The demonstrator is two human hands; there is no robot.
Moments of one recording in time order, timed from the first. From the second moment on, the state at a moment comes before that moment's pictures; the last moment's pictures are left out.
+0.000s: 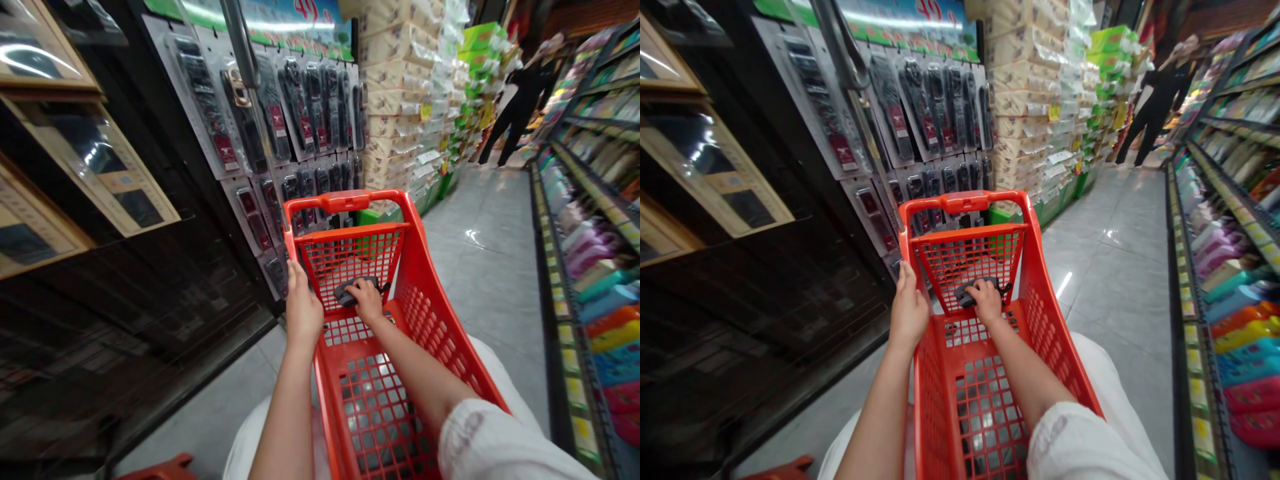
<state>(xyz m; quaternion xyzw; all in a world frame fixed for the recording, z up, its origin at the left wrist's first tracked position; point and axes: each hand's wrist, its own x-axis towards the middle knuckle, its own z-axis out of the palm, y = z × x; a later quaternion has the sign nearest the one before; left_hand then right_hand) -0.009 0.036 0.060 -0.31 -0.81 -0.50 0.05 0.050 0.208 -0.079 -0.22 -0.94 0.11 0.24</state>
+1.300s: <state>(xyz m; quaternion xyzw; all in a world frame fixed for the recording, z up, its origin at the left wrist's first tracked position) -0.025 0.034 0.052 -0.31 -0.81 -0.50 0.07 -0.001 0.255 0.007 -0.54 -0.48 0.37 0.58</state>
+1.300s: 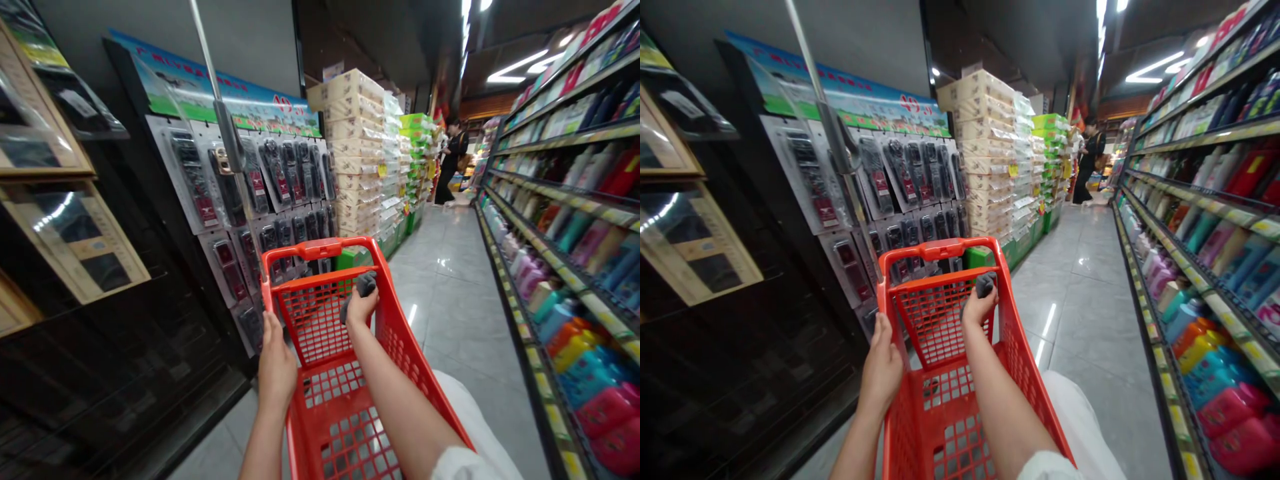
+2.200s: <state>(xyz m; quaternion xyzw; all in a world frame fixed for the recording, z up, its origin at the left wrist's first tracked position) -0.027 0.034 0.052 -0.31 -0.82 -0.48 0.08 -0.011 0.171 0.123 -0.21 -0.95 -0.03 0.22</state>
